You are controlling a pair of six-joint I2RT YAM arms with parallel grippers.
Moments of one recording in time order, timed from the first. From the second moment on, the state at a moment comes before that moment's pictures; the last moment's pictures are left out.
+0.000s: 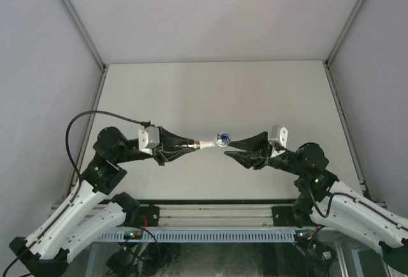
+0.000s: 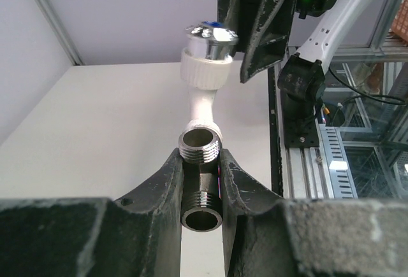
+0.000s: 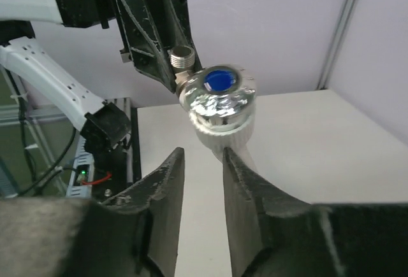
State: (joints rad) left arm -0.63 0.65 0.73 0.01 0.81 0.04; right arm 0.88 0.60 0.50 0.36 -0.43 0.08
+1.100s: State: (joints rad) left arm -0.63 0.67 0.73 0.02 0.88 0.04; right arm 0.79 0.72 0.59 0.32 -0.48 0.27
